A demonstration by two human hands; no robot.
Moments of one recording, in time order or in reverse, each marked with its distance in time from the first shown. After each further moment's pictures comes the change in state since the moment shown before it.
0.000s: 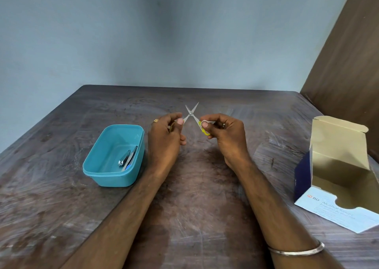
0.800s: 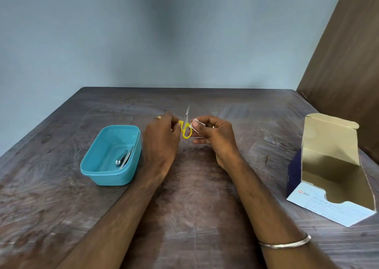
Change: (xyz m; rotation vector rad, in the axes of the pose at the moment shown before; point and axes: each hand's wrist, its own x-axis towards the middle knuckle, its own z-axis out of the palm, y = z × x) left_hand -0.002 0.014 -0.001 0.673 0.062 0.221; right_hand -0.007 -0.005 0.007 0.170 -0.091 0.219
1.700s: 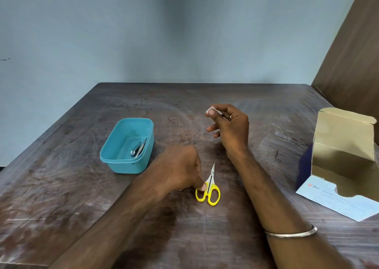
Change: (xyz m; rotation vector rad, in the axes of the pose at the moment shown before) left_hand -0.042 0.034 -0.066 0.249 -1.016 -0.009; right_hand 0.000 0.001 0.000 -0.154 0.225 -0.214
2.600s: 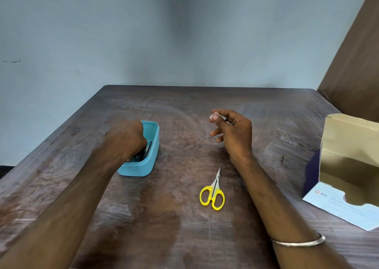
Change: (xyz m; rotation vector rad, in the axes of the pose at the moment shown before) left_hand 0.013 -0.078 -0.062 0.110 0.345 -0.535; right_hand -0.003 -0.003 0.005 -0.044 -0.021 0.002
